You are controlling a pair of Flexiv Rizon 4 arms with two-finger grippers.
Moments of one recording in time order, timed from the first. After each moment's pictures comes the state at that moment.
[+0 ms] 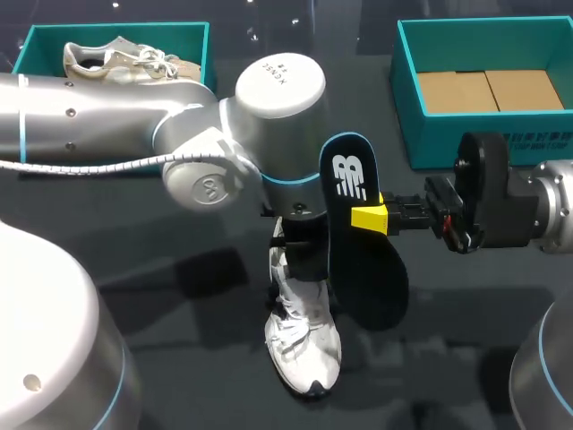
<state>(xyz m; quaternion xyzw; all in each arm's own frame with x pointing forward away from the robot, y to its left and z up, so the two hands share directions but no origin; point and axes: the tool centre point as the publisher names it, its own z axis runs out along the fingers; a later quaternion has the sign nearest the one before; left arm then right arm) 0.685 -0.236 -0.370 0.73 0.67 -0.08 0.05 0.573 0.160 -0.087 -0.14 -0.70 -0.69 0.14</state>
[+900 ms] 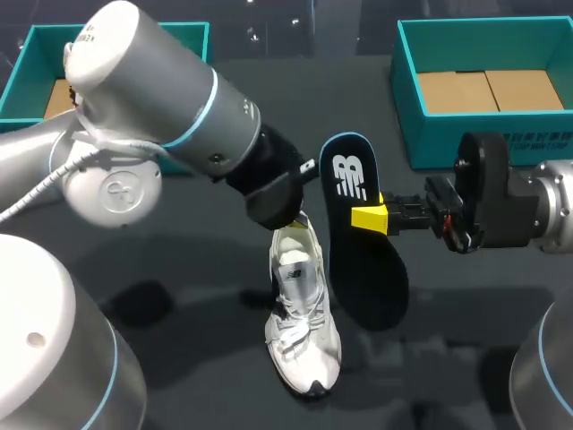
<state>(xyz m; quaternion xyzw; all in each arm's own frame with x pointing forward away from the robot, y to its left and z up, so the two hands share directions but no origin) 0.707 -0.235 -0.228 0.64 0.69 -0.23 0.26 0.573 0.160 -0.087 -0.14 -0.70 -0.69 0.14</state>
